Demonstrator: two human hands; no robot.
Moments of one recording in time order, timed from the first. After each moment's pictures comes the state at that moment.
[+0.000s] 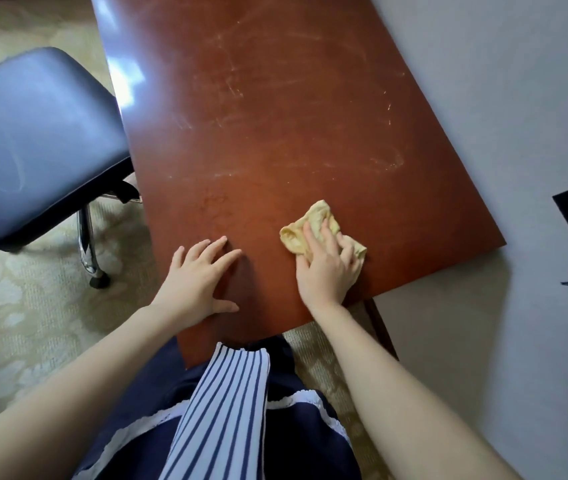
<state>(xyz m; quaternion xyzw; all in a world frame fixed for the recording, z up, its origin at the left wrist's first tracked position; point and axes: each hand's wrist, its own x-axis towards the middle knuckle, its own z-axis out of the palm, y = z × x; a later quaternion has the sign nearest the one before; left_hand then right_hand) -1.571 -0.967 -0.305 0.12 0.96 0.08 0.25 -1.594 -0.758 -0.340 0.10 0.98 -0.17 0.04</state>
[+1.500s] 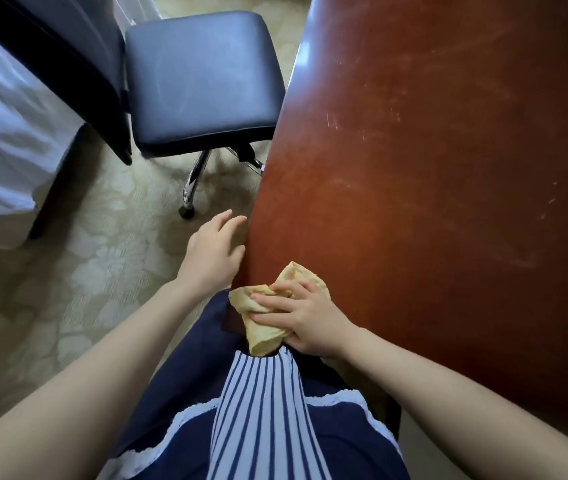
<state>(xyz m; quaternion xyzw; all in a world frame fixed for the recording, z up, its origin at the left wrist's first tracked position) -1.528 -1.020 -0.301 -0.29 0.91 0.29 0.07 -1.593 -0.822 -0.328 -0.69 0.69 -0.16 0.14</state>
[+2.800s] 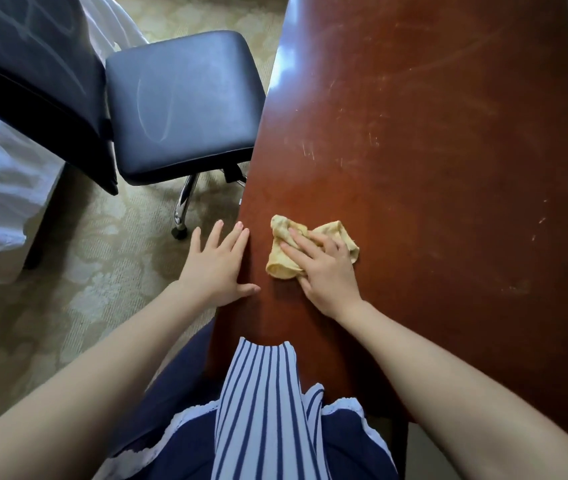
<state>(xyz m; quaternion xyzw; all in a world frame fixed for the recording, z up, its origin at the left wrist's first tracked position) -1.598 -1.026 -0.300 -0.16 0.95 0.03 0.27 -1.701 -0.850 -0.342 -0.47 0.86 -0.17 0.07</state>
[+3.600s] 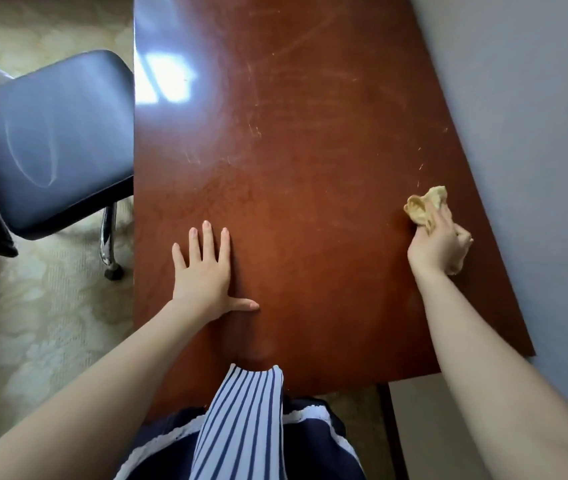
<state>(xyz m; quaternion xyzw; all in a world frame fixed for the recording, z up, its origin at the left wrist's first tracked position) -1.661 -0.928 -0.322 -0.08 0.96 -0.01 0.28 -1.795 -0.627 -0.333 0.26 0.92 -0.29 -0.09</state>
